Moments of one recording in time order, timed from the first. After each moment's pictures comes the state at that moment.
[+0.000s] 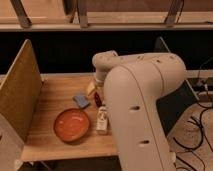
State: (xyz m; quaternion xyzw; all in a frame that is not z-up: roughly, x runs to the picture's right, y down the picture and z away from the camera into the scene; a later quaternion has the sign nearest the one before) arm -0.034 0.020 0.893 -0.31 0.10 0.55 0.77
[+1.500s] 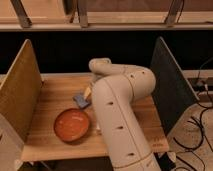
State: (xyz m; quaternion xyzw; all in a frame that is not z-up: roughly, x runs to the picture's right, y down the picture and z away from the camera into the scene) arm -0.066 0.054 0.980 -0.38 0.12 0.51 0.76
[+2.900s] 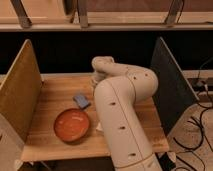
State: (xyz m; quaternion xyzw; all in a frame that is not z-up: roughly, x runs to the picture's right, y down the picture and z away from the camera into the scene) arm -0.066 0.022 0.974 -0.36 0.09 0.52 0.77
